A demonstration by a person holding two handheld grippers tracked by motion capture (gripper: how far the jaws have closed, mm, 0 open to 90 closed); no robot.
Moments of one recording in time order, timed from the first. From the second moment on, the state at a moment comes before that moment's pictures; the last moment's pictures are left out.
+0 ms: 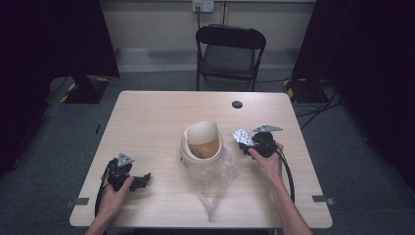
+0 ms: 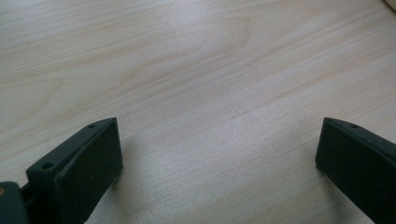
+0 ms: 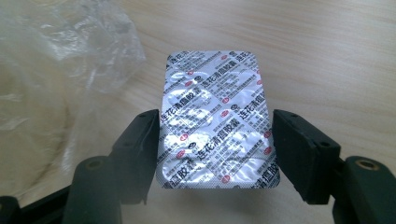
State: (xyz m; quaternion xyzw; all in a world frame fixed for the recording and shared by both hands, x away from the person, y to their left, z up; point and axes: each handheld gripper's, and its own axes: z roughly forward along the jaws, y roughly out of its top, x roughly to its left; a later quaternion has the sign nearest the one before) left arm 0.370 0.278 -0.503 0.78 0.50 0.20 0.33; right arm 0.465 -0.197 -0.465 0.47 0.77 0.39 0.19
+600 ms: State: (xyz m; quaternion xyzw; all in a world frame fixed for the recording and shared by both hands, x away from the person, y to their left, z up) left arm 0.370 0.277 -0.503 0.78 0.50 0.20 0.33; right arm 0.426 -0.199 -0.435 0.45 0.77 0.41 0.19
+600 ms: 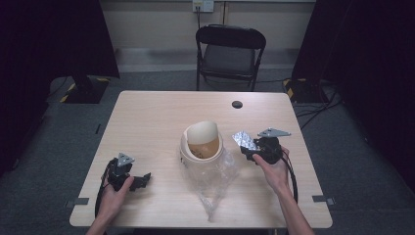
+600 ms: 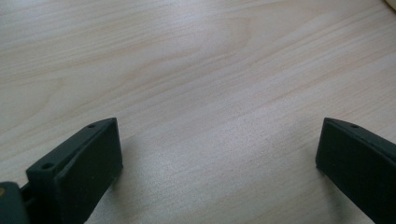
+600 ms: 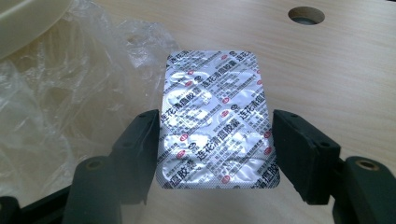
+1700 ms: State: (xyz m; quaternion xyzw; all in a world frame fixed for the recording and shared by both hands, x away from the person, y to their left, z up) left arm 0.371 0.277 -0.503 0.77 0.50 0.20 0.33; right arm 0.348 -0.160 -0.353 0.32 0.80 0.48 0.15
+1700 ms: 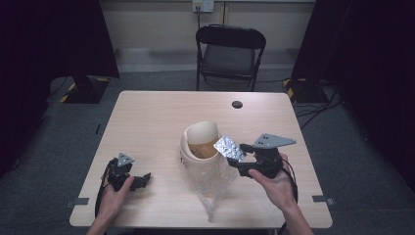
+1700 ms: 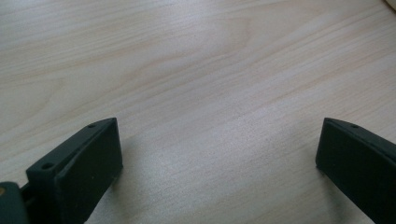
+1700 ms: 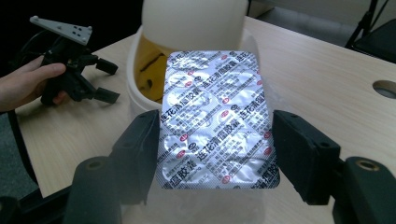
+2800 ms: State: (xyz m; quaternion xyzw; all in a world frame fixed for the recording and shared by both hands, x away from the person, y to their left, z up) left arm 0.371 0.277 -0.503 0.78 0.50 0.21 0.33; right arm 0.370 -0.115 -0.355 0.31 0.83 0.45 0.13
